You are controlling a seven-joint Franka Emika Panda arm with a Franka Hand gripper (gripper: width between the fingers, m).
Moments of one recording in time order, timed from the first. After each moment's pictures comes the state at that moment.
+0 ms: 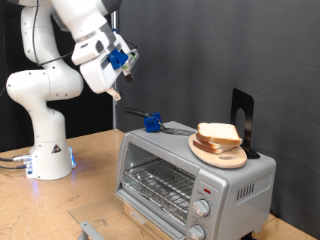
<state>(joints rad) -0.15 -0.54 0.08 -2.44 0.55 1.95 -0.10</state>
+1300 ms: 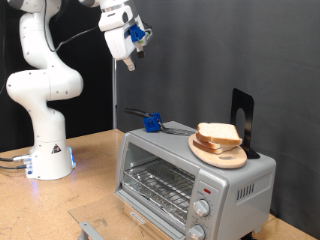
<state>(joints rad) -0.13 -0.71 0.25 -2.43 0.53 1.82 0.09</state>
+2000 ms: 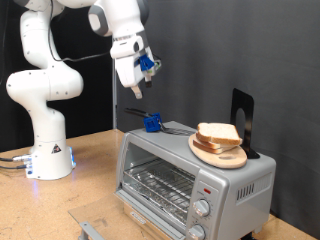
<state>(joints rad) -0.14 -0.65 0.41 -2.59 0.53 2.13 0.12</state>
